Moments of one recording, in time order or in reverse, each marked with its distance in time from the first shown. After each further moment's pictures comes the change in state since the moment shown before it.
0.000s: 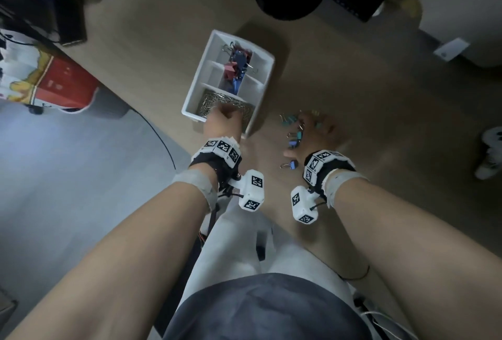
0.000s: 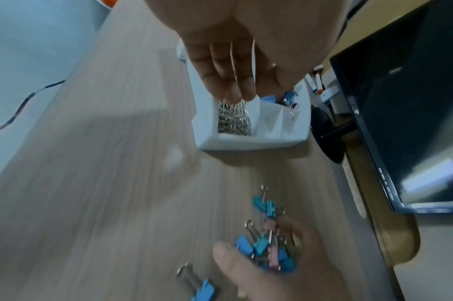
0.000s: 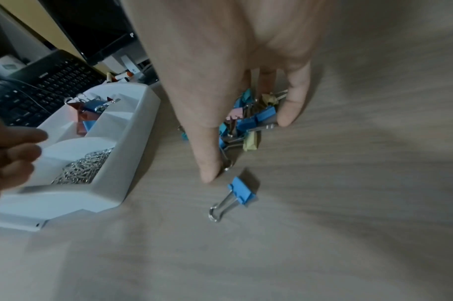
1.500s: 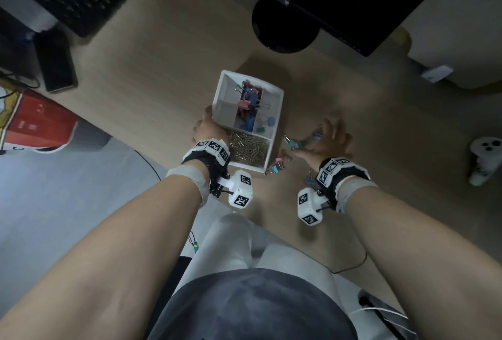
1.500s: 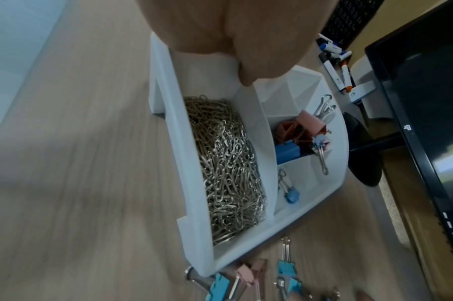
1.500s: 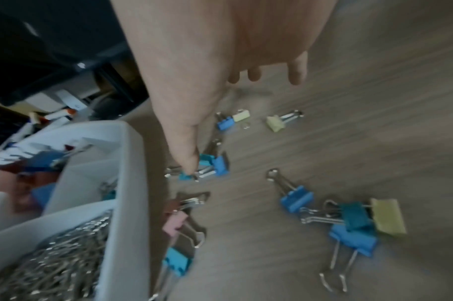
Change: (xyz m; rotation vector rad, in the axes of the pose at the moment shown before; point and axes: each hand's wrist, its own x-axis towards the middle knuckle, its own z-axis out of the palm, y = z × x) left_hand 0.126 0.008 -0.037 0.337 -0.149 0.053; right_hand 0.033 -0.048 -0.021 0.230 0.037 0.294
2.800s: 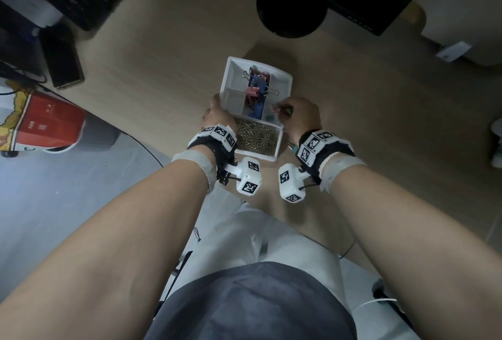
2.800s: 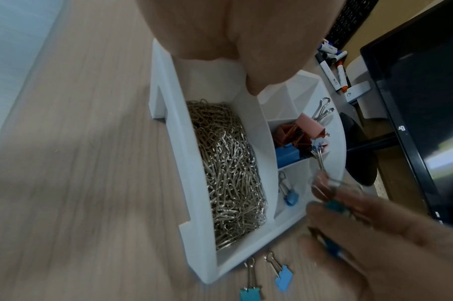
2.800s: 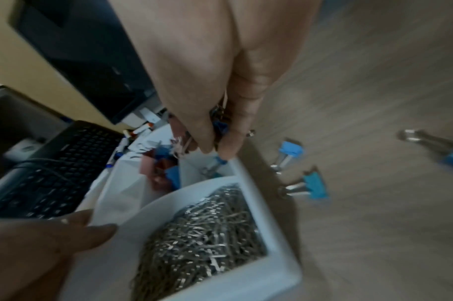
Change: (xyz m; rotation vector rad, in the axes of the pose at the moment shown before) left_hand 0.014 -0.006 0.008 -0.016 -0.044 -0.011; right_hand -0.014 -0.075 0.020 0.365 0.100 -0.500
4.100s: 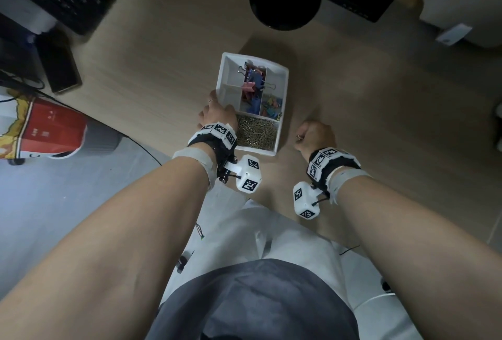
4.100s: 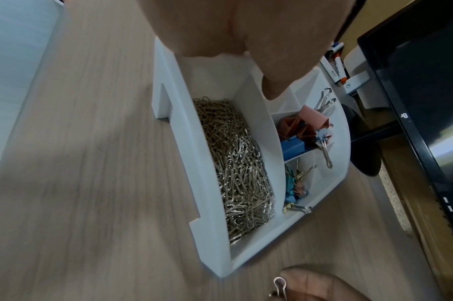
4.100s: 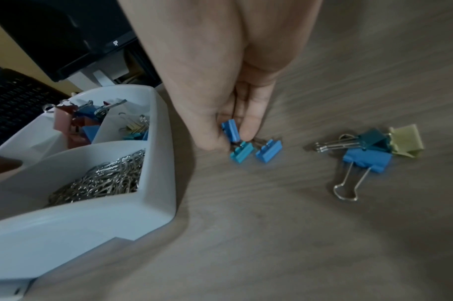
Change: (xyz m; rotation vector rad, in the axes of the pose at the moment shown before) left_hand -0.018 0.005 -0.004 0.001 0.017 0.038; right_hand -0.038 0.058 0.003 -0.226 -0.019 0.271
